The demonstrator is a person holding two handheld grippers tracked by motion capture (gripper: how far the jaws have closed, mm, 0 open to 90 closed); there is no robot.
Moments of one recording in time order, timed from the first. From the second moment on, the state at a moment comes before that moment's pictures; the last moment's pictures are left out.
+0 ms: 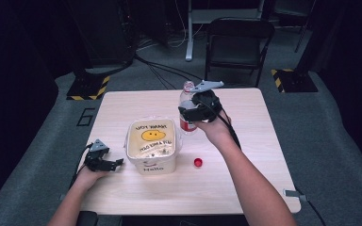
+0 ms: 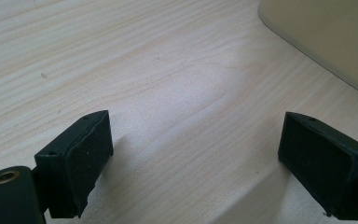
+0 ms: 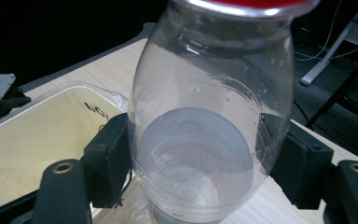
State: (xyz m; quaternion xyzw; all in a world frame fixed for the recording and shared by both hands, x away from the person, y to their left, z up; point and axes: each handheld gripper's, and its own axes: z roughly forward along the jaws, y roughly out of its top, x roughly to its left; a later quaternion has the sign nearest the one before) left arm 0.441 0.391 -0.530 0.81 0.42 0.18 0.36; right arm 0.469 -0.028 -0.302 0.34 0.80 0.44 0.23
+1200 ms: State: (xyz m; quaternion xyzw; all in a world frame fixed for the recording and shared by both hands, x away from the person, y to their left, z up) left arm 0.441 0.390 -0.531 0.81 0.42 0.18 0.37; right arm 0.448 -0.001 -0.254 0.28 0.80 0.47 0.24
